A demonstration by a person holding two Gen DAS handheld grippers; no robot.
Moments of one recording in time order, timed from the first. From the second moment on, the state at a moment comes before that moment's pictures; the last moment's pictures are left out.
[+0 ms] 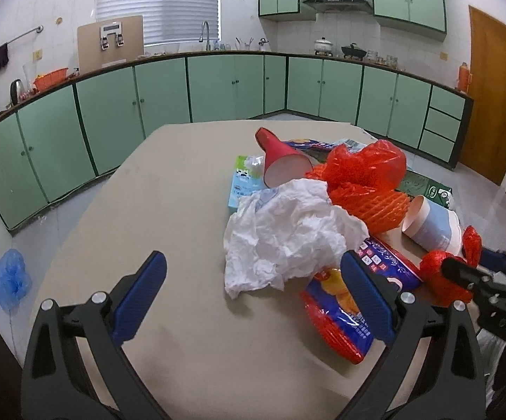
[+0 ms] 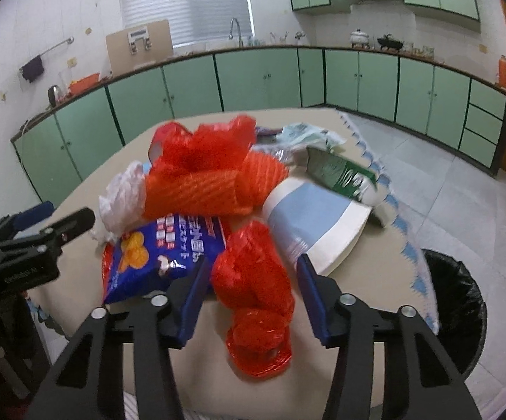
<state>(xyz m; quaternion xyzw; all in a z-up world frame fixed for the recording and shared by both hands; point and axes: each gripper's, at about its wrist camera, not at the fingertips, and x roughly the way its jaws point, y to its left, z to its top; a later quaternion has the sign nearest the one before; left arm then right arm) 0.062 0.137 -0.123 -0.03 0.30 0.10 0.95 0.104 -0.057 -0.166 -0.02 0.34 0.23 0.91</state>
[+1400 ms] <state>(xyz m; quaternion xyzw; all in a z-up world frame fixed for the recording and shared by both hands) 0.090 0.150 -0.120 -0.06 0.29 0.10 0.95 0.103 -0.076 -0.125 0.02 0.29 0.25 0.92</state>
